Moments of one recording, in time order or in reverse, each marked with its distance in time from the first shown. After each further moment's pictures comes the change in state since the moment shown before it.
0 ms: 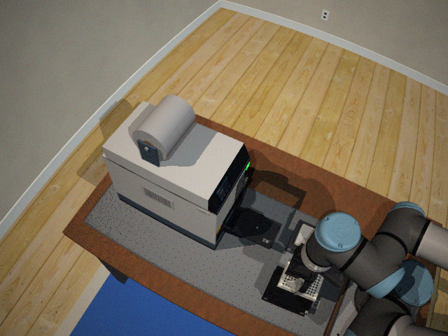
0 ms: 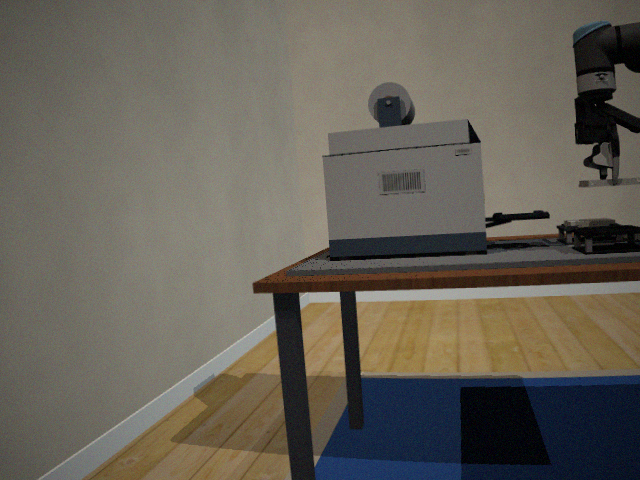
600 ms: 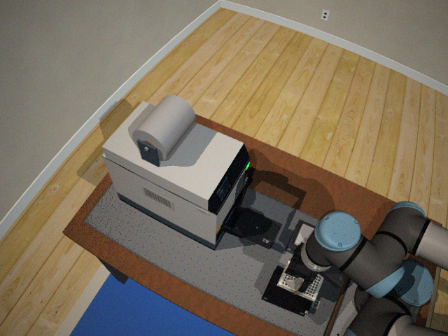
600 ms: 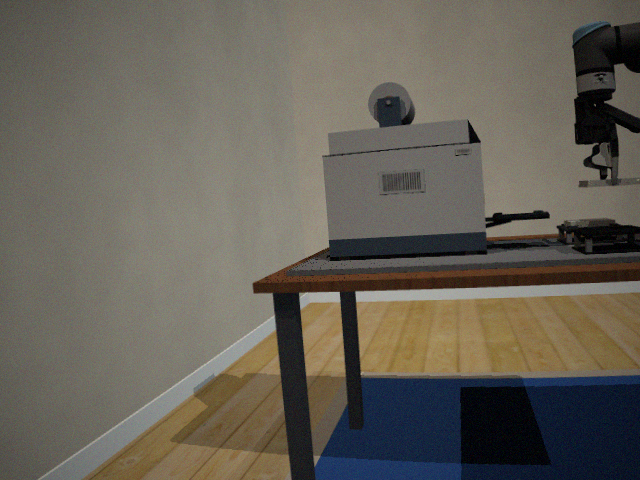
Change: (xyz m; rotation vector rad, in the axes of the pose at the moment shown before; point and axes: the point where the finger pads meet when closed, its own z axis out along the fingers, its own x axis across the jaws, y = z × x) arm -0.001 0.001 0.000 0.001 0.000 0.026
